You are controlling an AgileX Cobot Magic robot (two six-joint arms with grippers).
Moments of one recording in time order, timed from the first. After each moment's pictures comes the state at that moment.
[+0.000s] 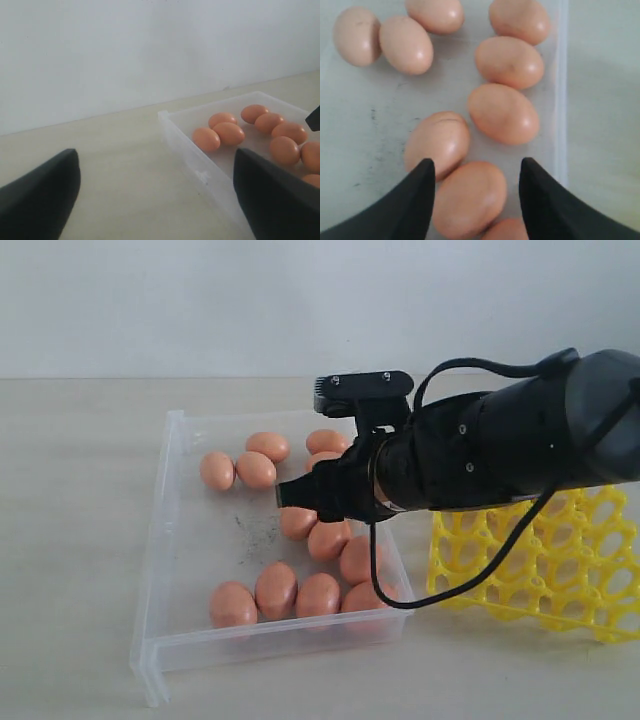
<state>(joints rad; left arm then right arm) -0.12 0.00 0.00 -0.39 0.19 0.50 0.74 1.81 -0.98 -1.17 0.17 1.57</state>
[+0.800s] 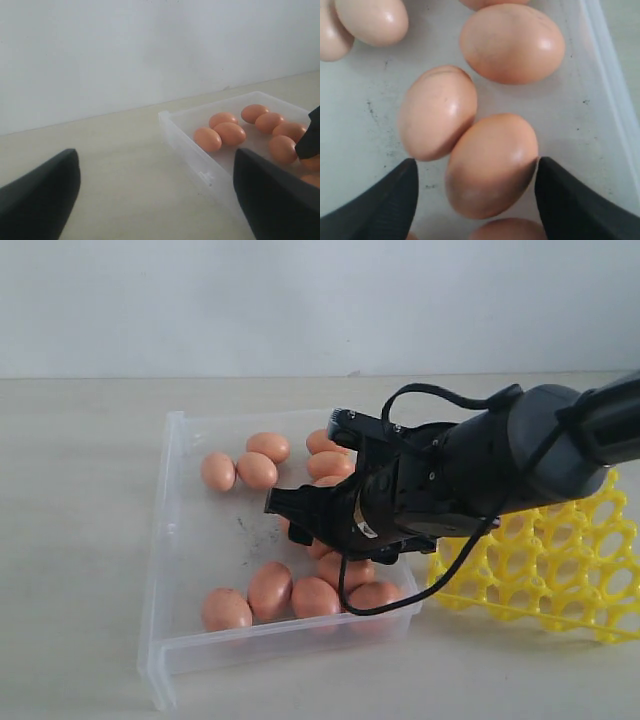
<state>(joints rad) -0.12 0.00 0.00 -0.39 0.19 0.50 0.74 1.92 -0.99 -0.80 0.10 1.57</state>
